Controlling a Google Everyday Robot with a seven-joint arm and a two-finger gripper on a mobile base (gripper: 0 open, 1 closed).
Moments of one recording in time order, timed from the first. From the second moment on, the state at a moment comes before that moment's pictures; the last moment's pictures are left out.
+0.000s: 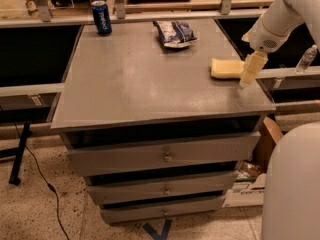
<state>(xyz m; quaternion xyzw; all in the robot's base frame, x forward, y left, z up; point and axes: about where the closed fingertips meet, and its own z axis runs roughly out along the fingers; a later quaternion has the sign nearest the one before) 0.711 -0.276 0.851 -0.62 0.76 -0.03 0.20</state>
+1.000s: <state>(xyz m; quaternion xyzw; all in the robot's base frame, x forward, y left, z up) 0.716 -0.270 0.830 -0.61 0.77 -0.05 0.17</state>
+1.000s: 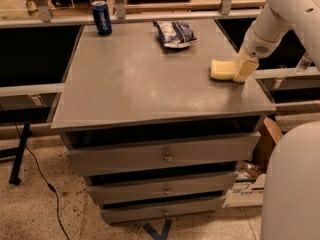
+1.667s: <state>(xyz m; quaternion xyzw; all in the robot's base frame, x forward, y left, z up) 0.712 -0.265 0.849 -0.61 0.77 -0.06 0.19</state>
